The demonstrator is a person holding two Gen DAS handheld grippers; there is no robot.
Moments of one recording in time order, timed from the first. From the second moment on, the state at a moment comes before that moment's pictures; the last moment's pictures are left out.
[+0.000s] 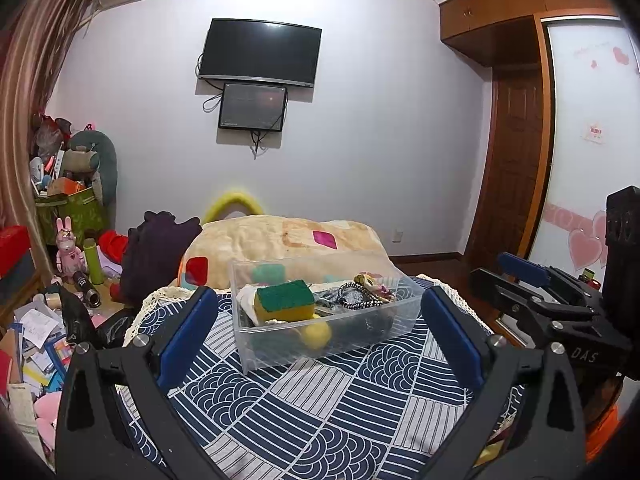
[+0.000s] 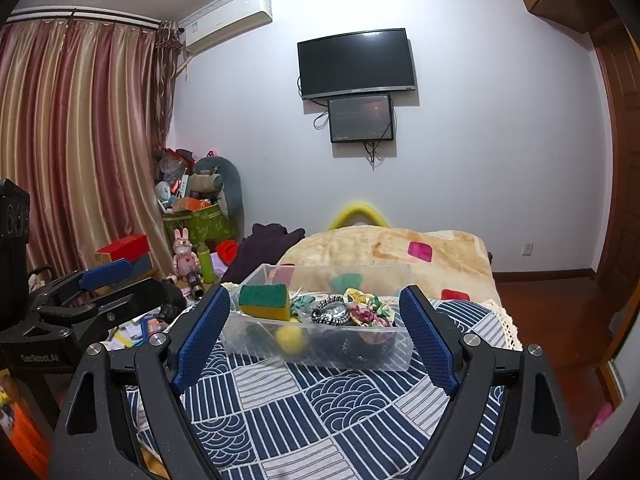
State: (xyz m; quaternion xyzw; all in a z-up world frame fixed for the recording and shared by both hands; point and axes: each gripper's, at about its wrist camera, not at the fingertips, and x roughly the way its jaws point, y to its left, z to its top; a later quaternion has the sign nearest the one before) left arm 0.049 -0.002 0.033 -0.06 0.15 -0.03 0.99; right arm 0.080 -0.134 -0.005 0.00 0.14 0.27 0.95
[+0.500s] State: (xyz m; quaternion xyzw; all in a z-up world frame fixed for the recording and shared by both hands) left arm 0.051 -0.002 0.033 -0.06 0.16 -0.03 0.98; right arm 0.081 -0.136 -0.006 0.00 0.14 0.27 0.95
